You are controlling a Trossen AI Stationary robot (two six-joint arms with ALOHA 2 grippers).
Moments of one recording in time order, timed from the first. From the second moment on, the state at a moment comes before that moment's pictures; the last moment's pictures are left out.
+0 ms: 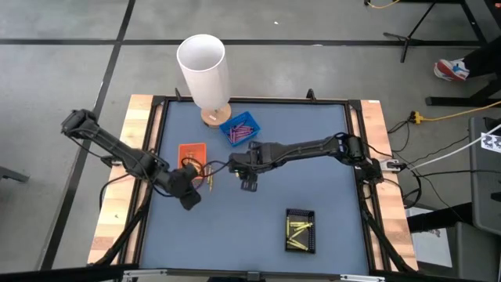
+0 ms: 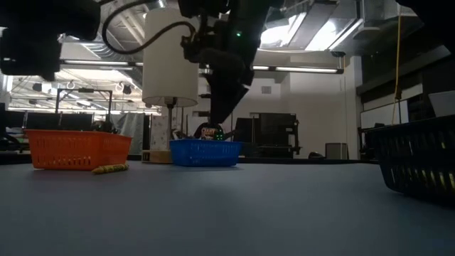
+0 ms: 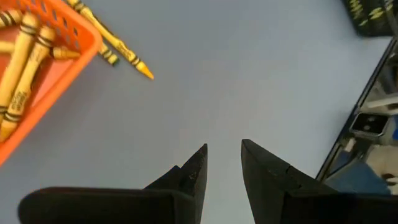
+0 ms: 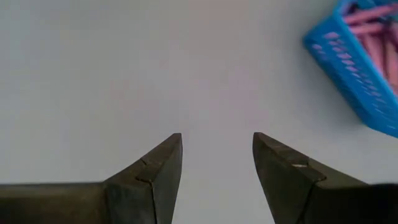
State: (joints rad) left arm -0.48 1.06 0.72 -0.64 -0.14 -1.28; right arm 0.08 2.17 1.88 -0.97 0.21 0.17
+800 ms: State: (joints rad) left arm -0.49 1.39 0.72 -0.52 -0.32 -1.35; right arm 0.08 2.17 1.88 -1.21 0.42 0.18
